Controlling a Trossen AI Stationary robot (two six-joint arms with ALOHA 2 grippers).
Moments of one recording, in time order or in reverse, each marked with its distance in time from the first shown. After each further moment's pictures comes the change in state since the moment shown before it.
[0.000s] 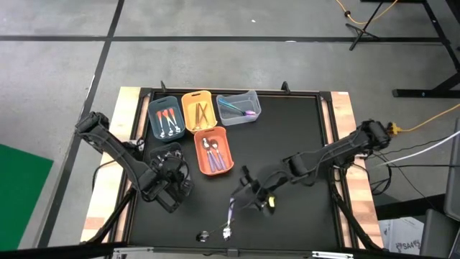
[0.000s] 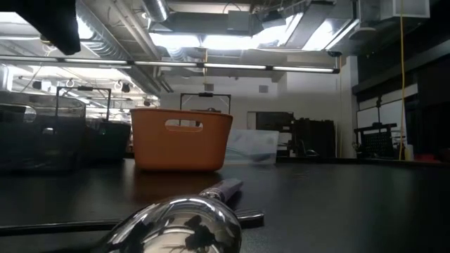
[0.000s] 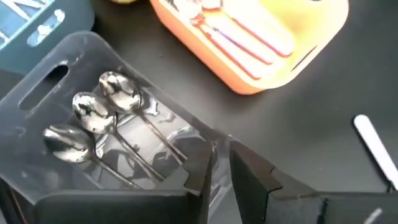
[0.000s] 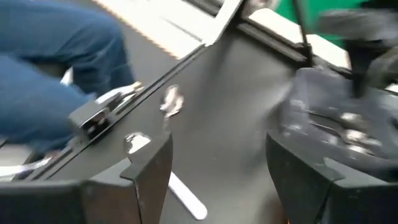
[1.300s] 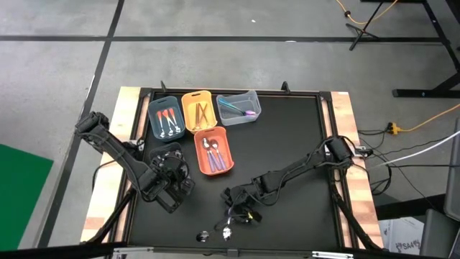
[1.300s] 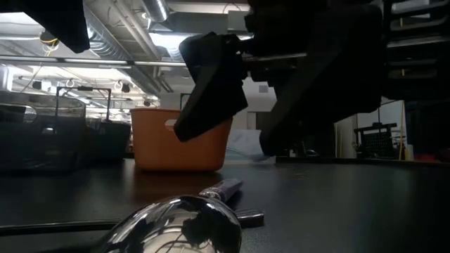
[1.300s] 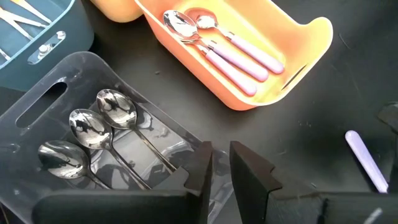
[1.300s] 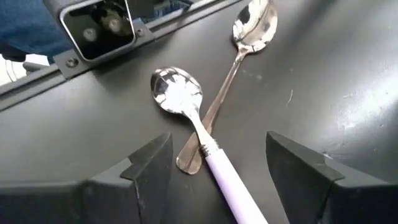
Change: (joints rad) left arm -0.001 0.000 0.003 0.013 -0.069 -0.002; right arm -0.002 0.453 0.041 0.193 -0.216 -0.178
